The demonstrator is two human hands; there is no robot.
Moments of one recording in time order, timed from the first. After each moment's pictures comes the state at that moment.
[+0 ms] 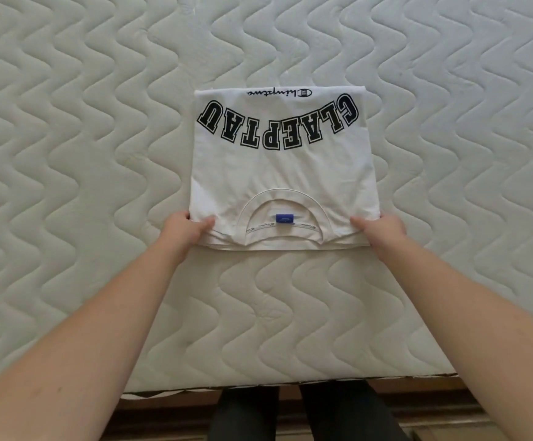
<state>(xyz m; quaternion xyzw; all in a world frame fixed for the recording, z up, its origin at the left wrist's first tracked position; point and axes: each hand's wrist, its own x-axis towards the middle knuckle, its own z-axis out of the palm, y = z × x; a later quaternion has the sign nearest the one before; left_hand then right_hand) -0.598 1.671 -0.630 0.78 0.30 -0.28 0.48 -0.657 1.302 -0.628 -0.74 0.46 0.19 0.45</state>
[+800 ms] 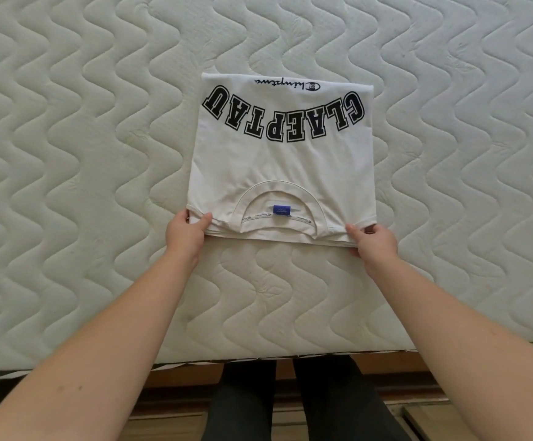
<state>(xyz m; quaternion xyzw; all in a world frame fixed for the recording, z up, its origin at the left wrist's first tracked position) -0.654 1.667 -0.640 0.73 0.36 -0.16 0.55 -0.722 1.328 -0.632 -0.69 0.50 0.16 0.50</state>
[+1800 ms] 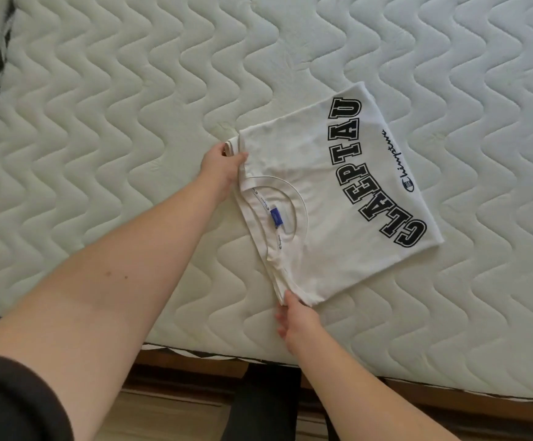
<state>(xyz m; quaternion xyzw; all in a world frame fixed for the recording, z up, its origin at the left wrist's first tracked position) -0.538 1.746 -0.604 0.71 0.31 -0.16 0.61 -0.780 1.598 -0.594 -0.37 0.65 0.34 0.57</state>
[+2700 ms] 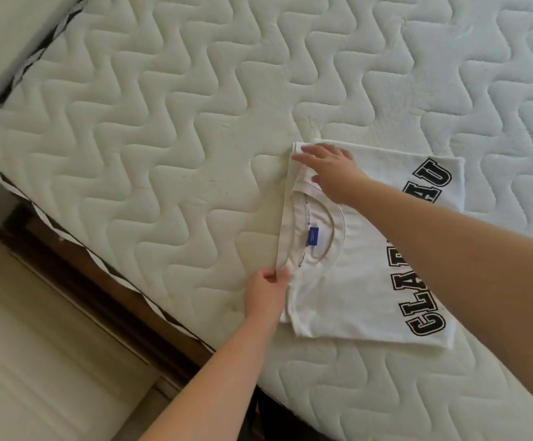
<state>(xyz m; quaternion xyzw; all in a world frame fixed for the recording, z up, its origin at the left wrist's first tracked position) -0.744 1.655 -0.613 0.58 0.58 -0.16 0.55 -0.484 1.625 -0.612 -0.86 -0.44 0.25 0.03</state>
